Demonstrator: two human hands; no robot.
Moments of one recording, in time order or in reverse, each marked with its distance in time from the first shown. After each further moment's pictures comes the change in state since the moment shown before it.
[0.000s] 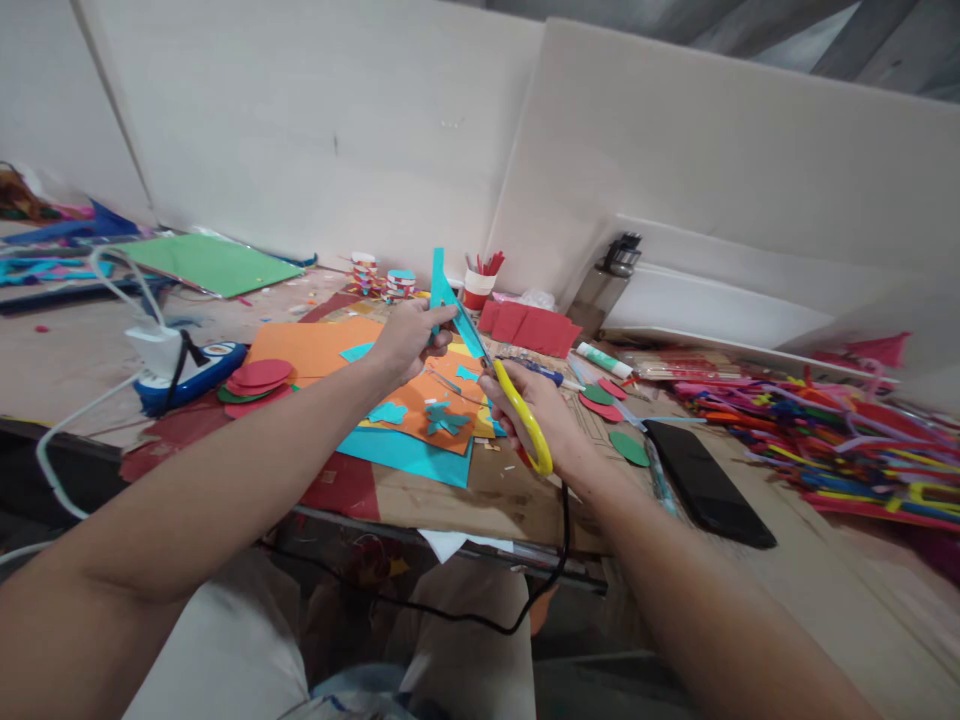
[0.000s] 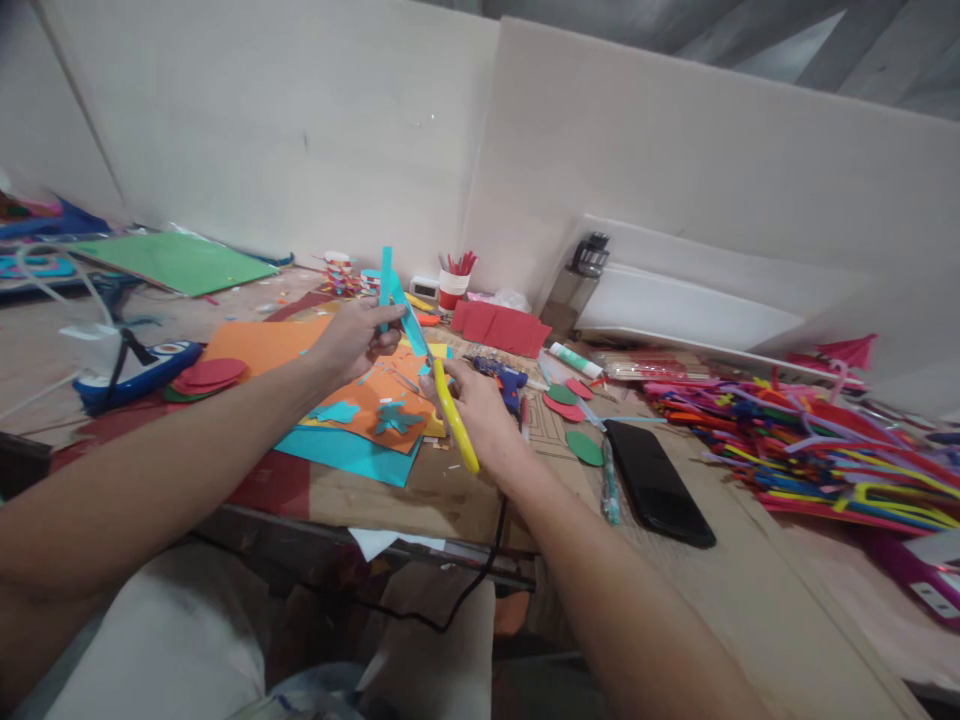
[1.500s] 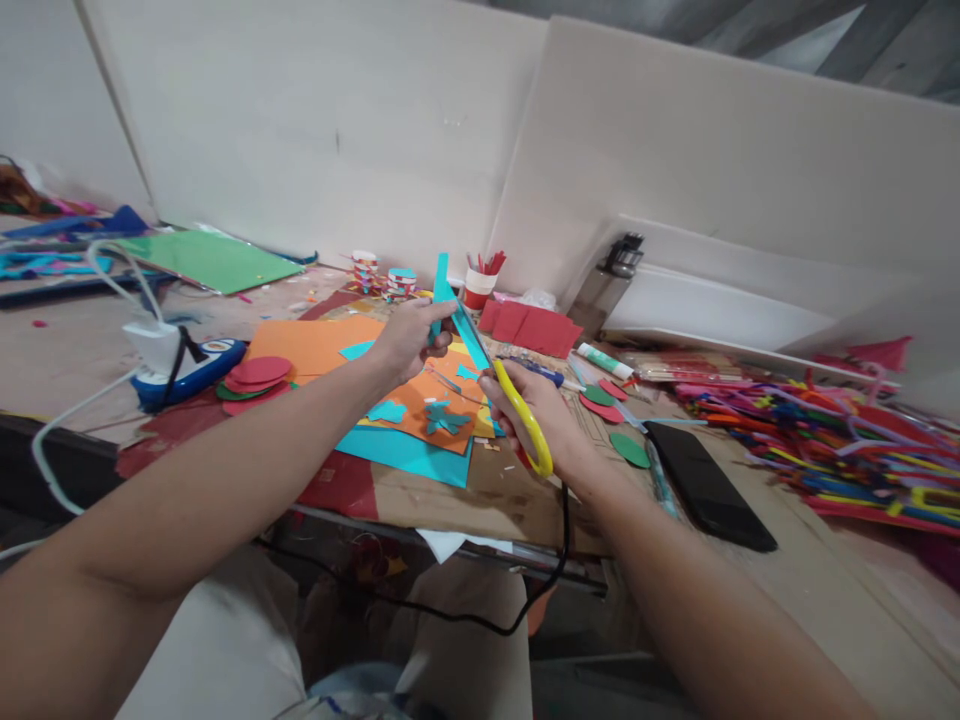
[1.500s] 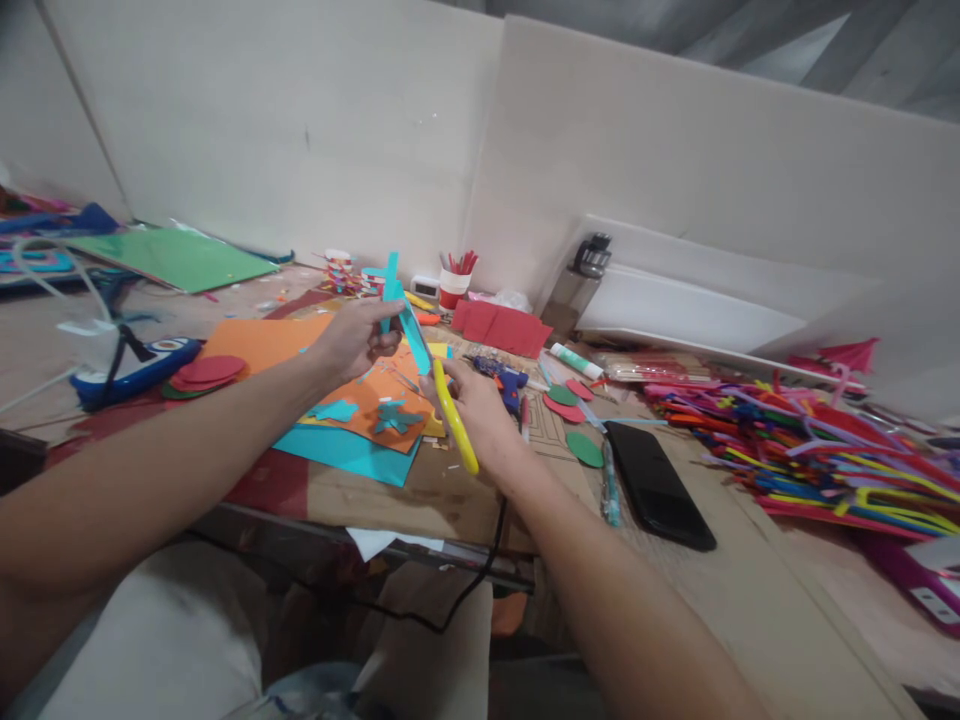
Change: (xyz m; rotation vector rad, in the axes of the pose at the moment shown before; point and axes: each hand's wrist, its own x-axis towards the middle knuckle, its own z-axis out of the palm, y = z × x) left_hand 0.003 -0.003 -0.004 -0.024 -0.003 -0.023; right_hand -0.001 -0.002 0.002 0.009 0.004 0.031
